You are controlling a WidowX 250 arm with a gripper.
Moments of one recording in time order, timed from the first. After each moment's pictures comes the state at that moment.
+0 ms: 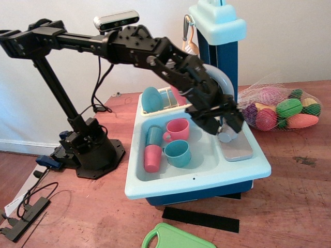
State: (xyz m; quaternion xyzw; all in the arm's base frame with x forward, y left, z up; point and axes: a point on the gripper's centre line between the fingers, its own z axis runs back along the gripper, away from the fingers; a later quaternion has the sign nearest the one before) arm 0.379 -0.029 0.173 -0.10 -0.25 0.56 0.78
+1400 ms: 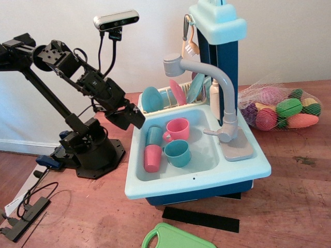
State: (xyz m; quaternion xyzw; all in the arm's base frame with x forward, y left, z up) arm 0.192 -0.020 0.170 -0.05 -0.21 0.61 0.76
